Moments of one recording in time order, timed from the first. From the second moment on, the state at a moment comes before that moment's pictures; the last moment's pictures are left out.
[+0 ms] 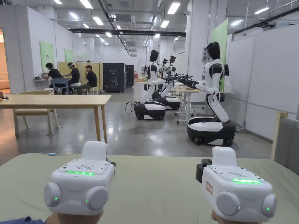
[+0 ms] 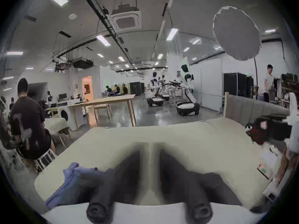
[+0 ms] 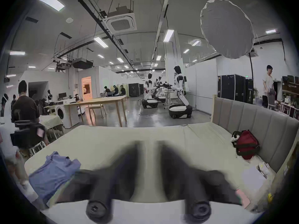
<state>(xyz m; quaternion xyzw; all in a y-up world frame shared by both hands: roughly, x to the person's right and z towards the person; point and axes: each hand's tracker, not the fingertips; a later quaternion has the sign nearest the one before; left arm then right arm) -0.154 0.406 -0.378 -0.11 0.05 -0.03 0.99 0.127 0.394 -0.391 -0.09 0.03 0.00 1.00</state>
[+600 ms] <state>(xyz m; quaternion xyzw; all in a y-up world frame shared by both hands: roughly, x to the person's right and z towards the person) -0.261 0.370 -0.327 -0.14 0.13 0.01 0.98 0.018 0.368 -0.391 -0.10 0.17 0.03 0.98</state>
